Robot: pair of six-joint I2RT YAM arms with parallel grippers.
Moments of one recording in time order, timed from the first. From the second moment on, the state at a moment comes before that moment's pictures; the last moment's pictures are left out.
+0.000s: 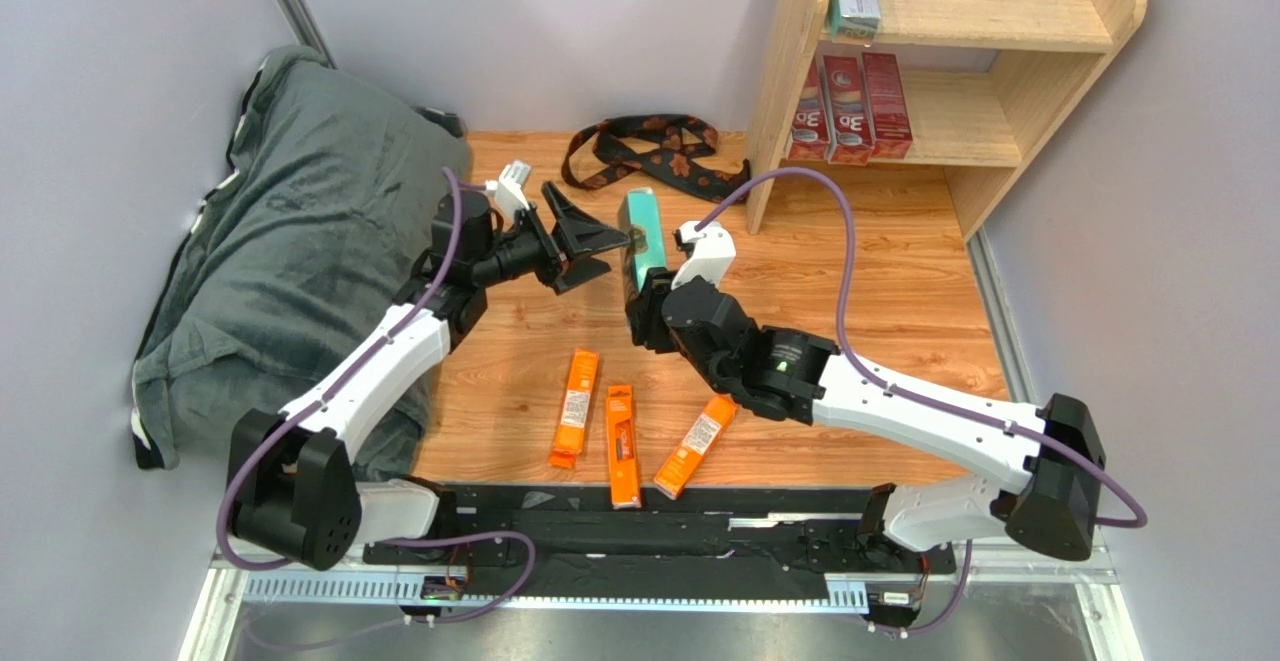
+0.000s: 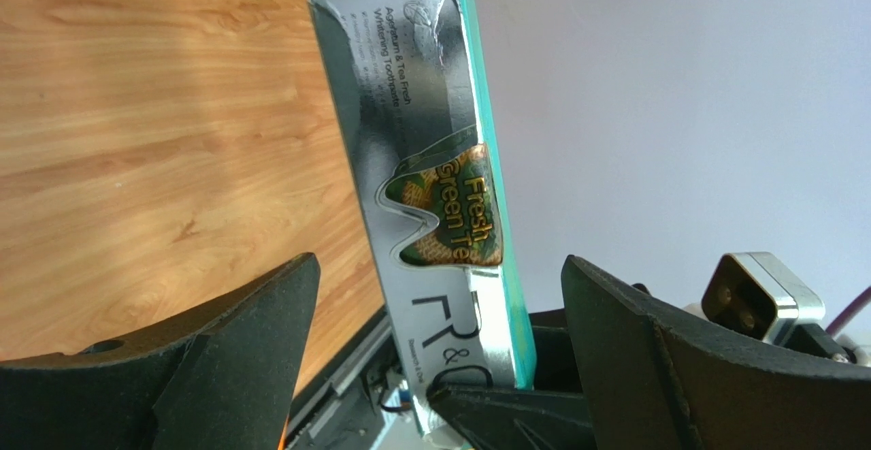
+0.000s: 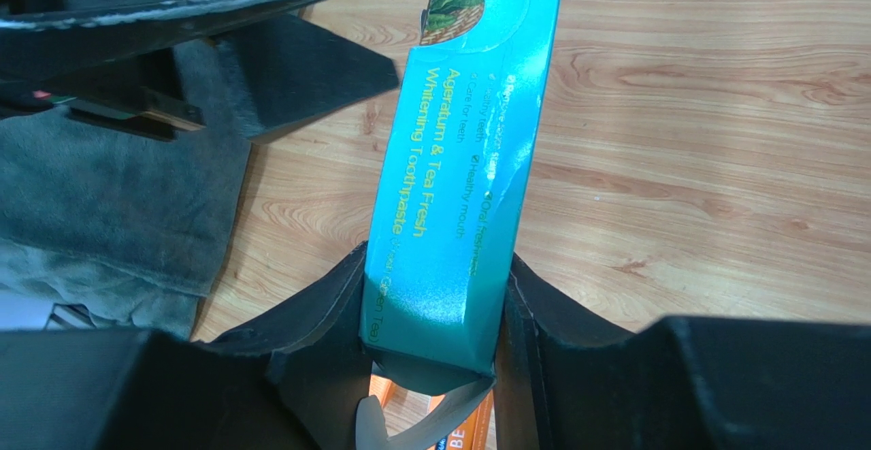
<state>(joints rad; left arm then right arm) -0.33 1.28 0.89 0.15 0.66 -1.12 1.10 1.31 1.10 -0.24 0.56 0.68</state>
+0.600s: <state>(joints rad) -0.33 1.09 1.19 -0.59 0.08 -0.51 1.08 1.10 1.07 -0.39 0.59 0.71</state>
